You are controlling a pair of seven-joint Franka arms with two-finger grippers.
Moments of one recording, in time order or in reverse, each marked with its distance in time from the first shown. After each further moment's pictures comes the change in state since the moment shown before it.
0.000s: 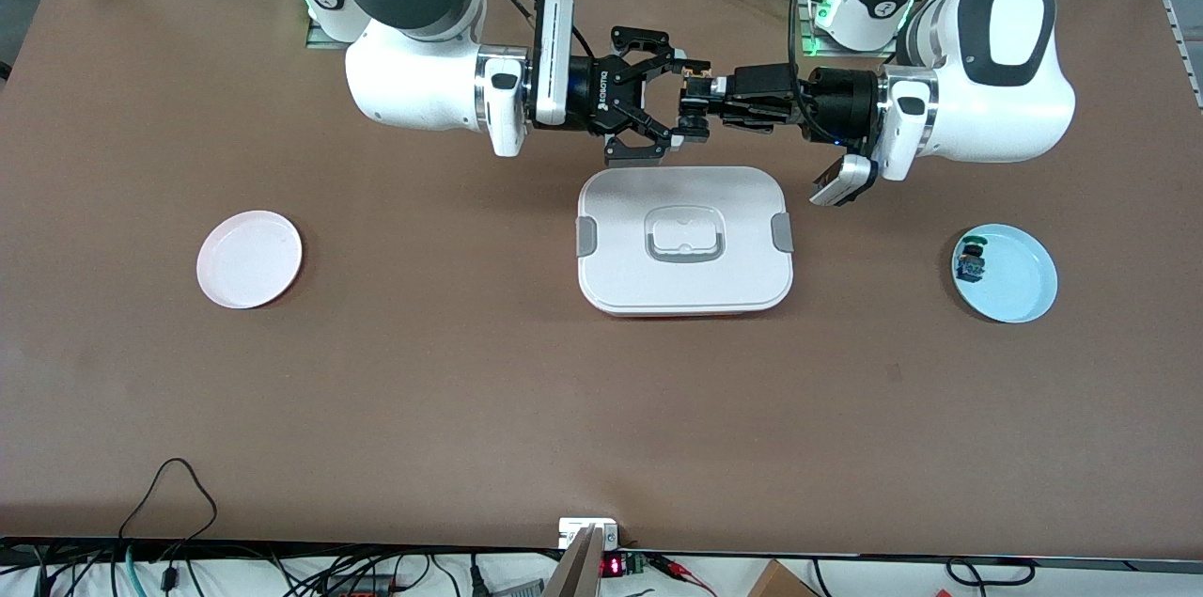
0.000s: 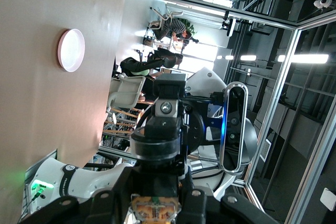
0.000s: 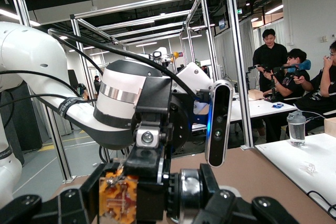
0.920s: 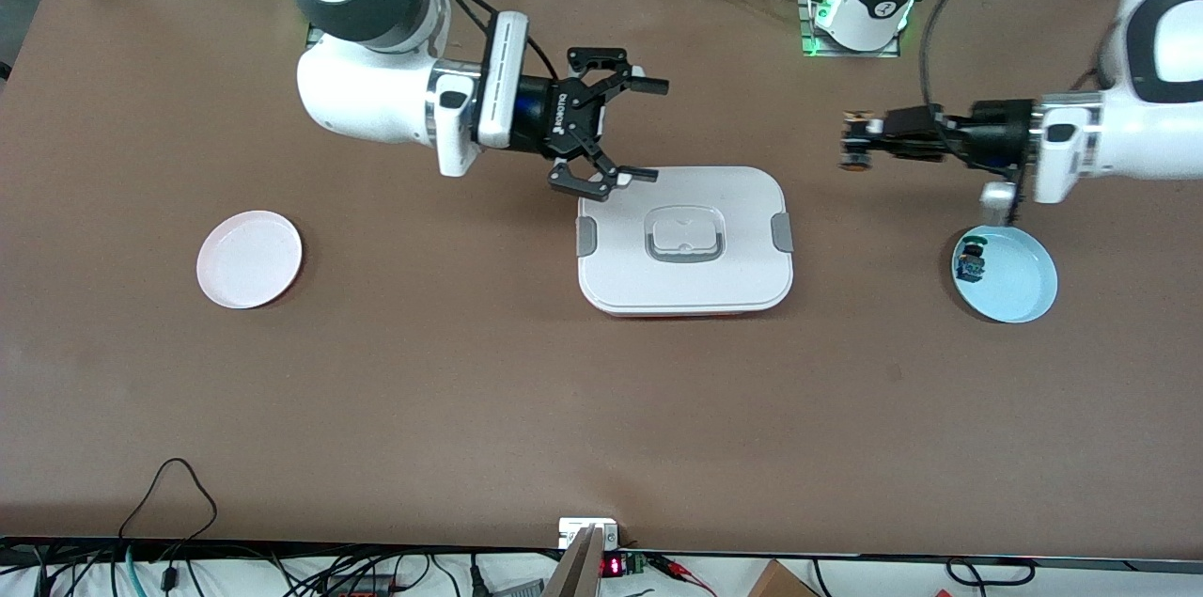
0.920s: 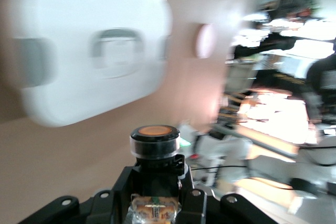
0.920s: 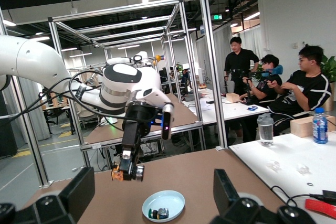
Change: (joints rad) left arm 0.389 0.015 0.021 0.060 0.798 -0.302 0.000; right arm -0.076 -0.035 -0.015 -0.025 0.001 0.002 0.001
